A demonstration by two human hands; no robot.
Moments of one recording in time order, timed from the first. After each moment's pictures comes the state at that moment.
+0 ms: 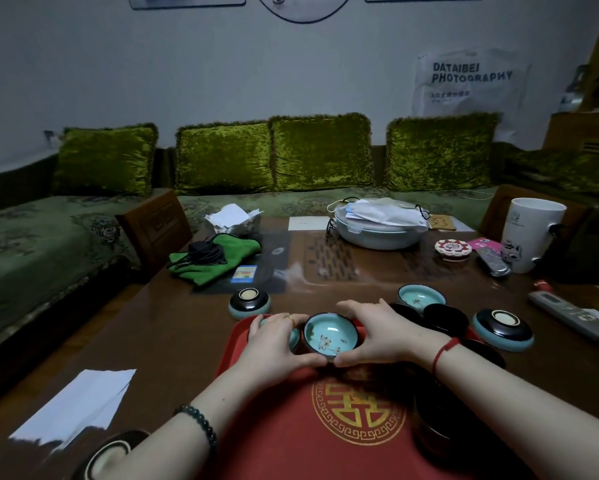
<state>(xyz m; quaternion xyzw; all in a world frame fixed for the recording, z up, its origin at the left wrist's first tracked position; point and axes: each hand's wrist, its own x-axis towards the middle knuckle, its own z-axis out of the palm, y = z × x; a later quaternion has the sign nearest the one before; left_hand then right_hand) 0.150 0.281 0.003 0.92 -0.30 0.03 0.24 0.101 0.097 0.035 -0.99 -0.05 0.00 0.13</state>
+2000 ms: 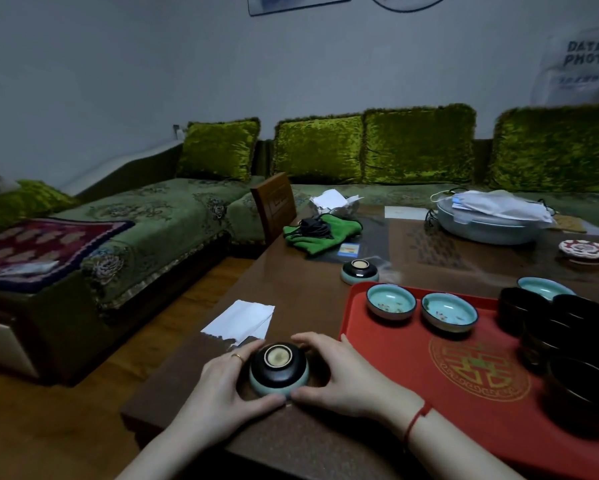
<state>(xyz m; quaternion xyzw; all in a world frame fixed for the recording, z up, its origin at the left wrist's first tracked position) 0.040 0.511 -0.036 0.93 -0.17 0.11 0.30 0.047 0.311 -0.011 -0.93 -0.23 0.00 0.30</state>
